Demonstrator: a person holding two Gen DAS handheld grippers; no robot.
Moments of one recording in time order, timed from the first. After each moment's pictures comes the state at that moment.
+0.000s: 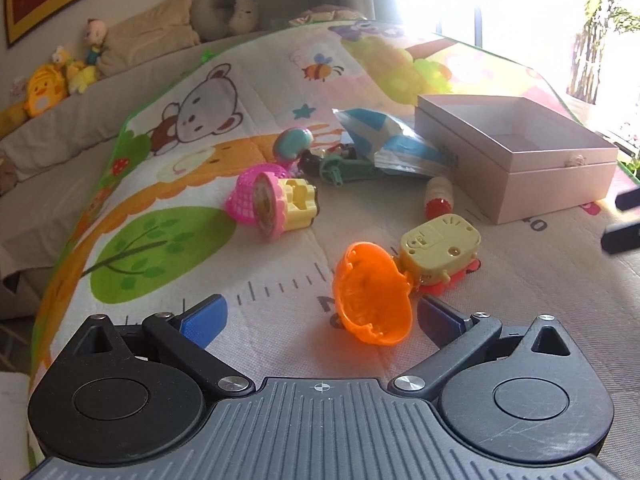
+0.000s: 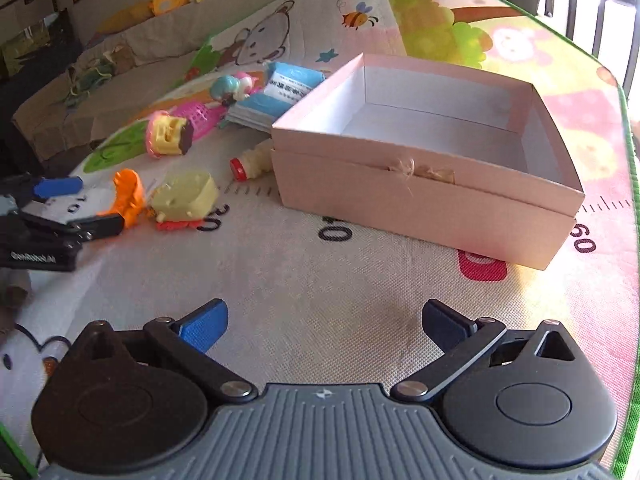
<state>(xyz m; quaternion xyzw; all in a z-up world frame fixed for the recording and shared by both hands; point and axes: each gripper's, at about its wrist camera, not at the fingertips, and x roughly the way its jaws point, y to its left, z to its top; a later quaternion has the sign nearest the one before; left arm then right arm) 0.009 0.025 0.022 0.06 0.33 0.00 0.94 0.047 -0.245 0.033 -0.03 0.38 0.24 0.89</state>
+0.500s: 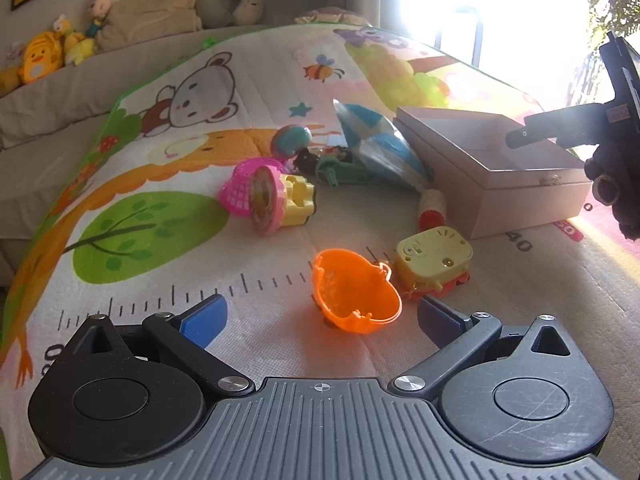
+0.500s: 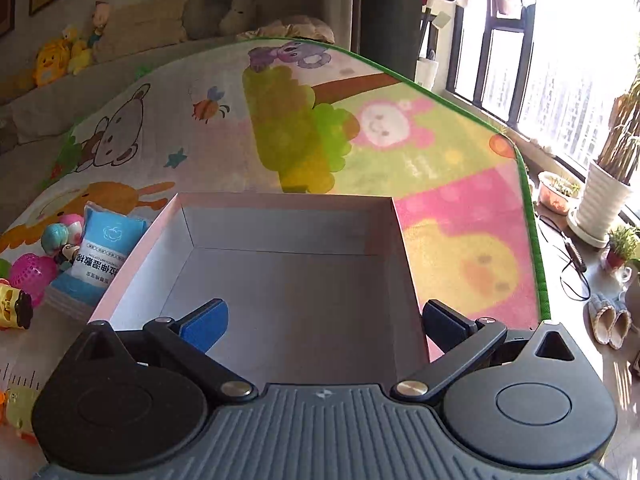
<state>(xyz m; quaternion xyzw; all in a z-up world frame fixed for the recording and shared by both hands) 0.009 0.041 0.022 0.00 0.33 -0.02 0.94 0.181 -0.241 0.049 -0.04 0.32 0.08 0.94</state>
